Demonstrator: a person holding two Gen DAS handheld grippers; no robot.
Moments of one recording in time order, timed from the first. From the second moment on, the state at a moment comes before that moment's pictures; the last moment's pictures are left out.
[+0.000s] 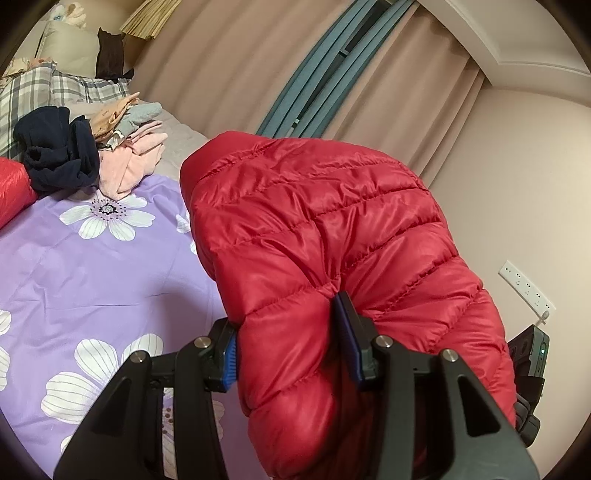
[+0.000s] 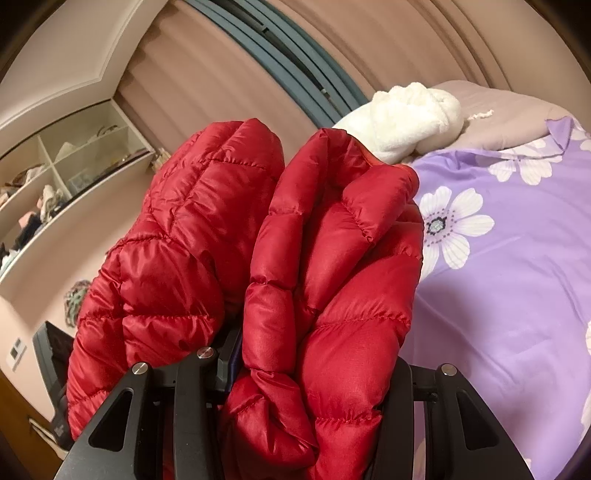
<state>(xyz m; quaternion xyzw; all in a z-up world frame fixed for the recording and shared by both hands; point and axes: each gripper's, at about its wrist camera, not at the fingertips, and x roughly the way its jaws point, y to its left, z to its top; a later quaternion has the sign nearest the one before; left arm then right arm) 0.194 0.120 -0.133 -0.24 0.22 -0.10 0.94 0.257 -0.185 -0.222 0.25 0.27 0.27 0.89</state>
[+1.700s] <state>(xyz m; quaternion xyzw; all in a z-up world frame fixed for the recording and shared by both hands) 0.270 0.133 -0.205 -0.24 0.27 -0.06 0.93 0.279 -0.171 -0.234 0.24 0.35 0.23 0.88</state>
